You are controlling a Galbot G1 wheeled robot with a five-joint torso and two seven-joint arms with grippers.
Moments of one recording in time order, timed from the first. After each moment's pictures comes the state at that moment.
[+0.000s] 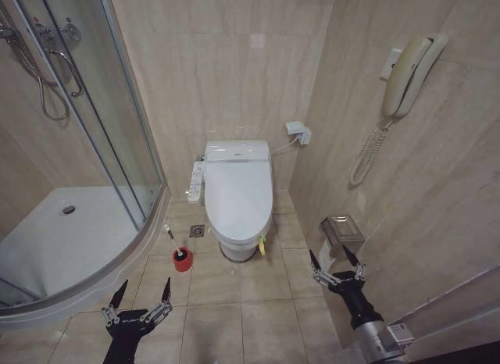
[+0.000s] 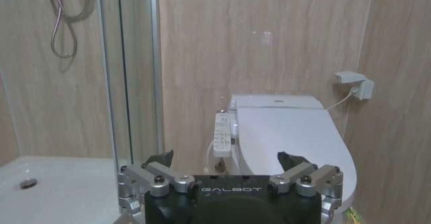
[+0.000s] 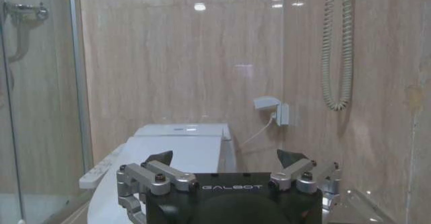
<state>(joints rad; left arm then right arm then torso) 1.98 -1.43 -0.61 -2.38 -0.17 -0.05 -0.07 -1.70 1.28 0.61 2.12 0.30 0.19 -0.03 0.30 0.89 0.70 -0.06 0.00</state>
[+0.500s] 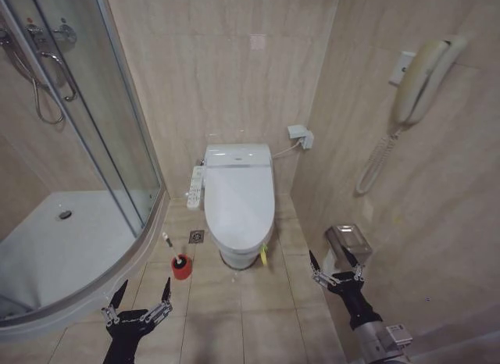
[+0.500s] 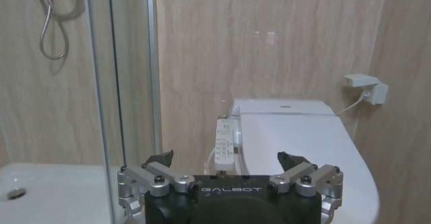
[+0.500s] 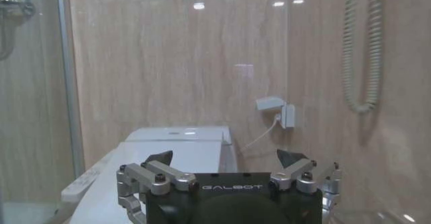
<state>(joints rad) 1.98 -1.43 -0.61 -2.38 -0.17 -0.05 -0.07 -1.70 1.29 0.61 2.11 0.29 0.20 -0.04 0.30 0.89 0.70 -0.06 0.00</state>
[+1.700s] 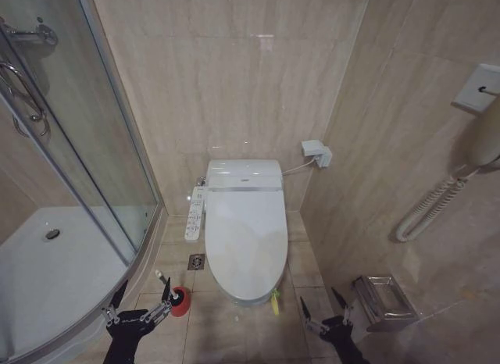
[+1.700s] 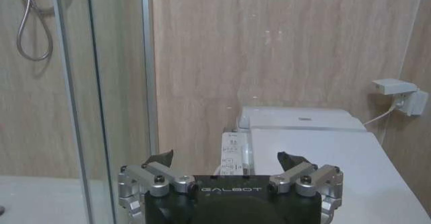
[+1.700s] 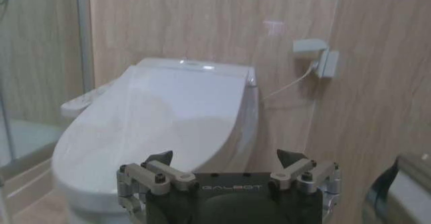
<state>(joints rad) 1.98 -1.43 -0.61 -2.38 -0.17 -0.05 -0.07 -1.78 1.33 0.52 1.83 0.07 0.40 -0.04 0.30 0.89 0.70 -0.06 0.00</state>
